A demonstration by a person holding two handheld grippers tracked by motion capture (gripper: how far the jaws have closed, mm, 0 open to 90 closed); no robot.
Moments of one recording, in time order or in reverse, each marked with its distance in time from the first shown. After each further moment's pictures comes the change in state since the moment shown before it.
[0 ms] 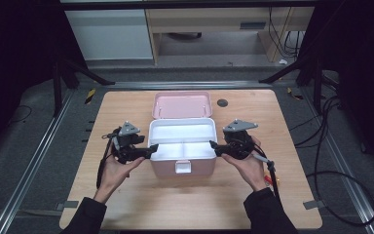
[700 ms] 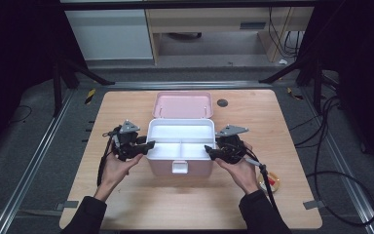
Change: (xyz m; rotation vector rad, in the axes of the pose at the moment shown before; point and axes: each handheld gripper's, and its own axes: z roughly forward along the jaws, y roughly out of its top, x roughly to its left) left arm 0.013 -0.001 0.008 0.008 0.007 -0.009; right arm 0.016 -0.009 0.017 0.042 0.033 0.020
